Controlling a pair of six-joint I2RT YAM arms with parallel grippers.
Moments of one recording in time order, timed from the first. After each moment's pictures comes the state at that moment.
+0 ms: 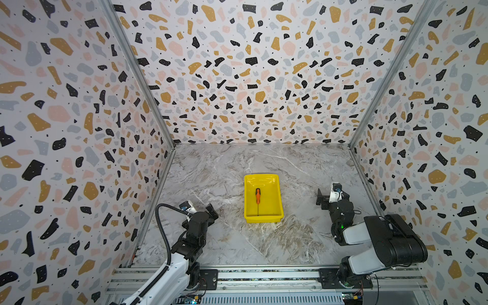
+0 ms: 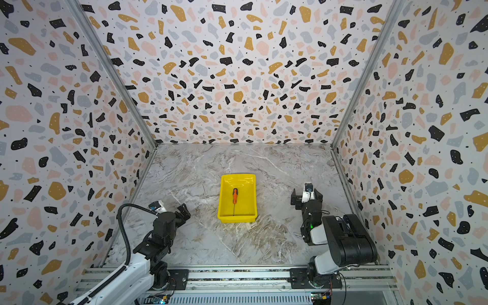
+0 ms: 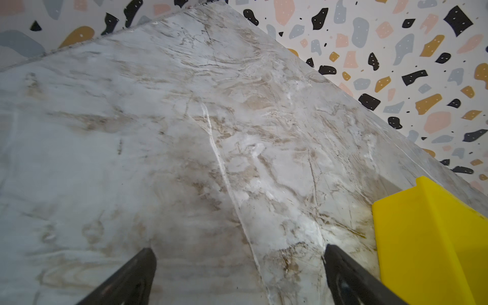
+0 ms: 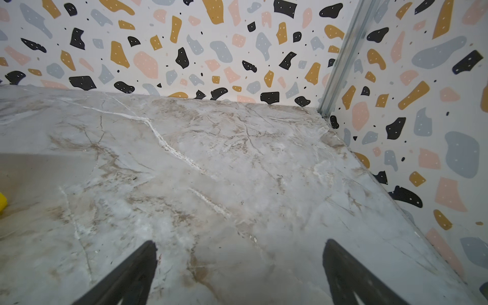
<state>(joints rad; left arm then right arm) -0.34 0.69 0.13 0.01 -0.49 -0.72 0.11 1.50 0.16 1.16 0.15 -0.07</state>
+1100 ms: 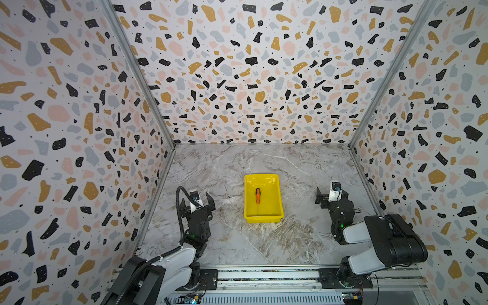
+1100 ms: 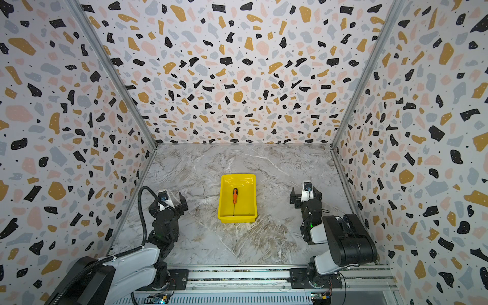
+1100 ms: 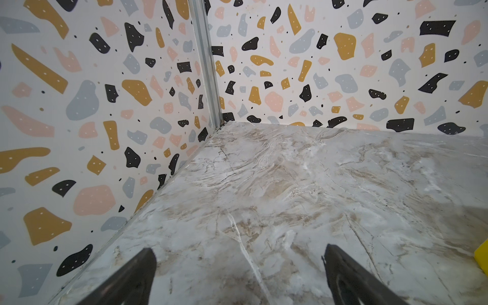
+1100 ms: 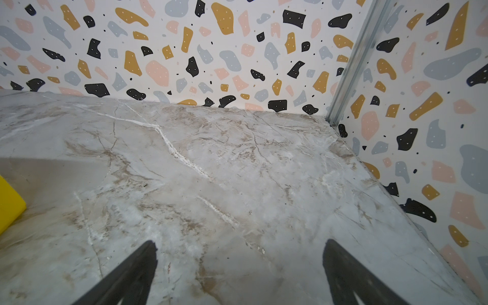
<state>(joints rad) -0.34 1.09 0.07 0.84 -0.68 -0.01 0.11 1.50 0.17 1.17 0.13 -0.08</state>
